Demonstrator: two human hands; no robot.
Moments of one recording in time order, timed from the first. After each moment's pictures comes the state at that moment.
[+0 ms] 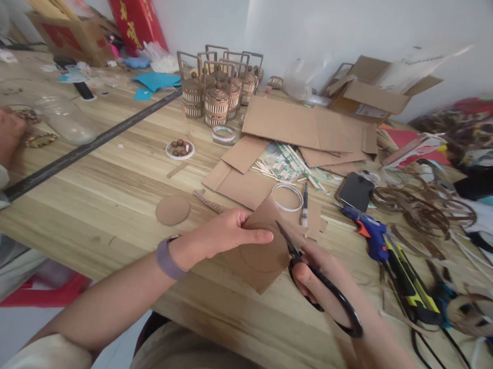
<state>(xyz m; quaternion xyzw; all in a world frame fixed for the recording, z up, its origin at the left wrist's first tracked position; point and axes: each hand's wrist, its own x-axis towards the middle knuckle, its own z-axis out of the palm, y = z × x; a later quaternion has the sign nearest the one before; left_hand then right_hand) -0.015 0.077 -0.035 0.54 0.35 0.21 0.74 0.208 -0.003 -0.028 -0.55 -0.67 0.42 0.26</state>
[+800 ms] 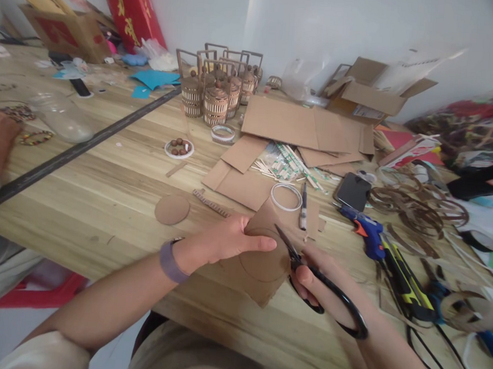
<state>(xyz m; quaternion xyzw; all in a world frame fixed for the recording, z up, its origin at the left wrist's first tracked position) -0.014 0.072 -0.043 0.61 0.30 0.20 0.70 0.212 -0.008 -0.028 -0.52 -0.68 0.46 0.23</state>
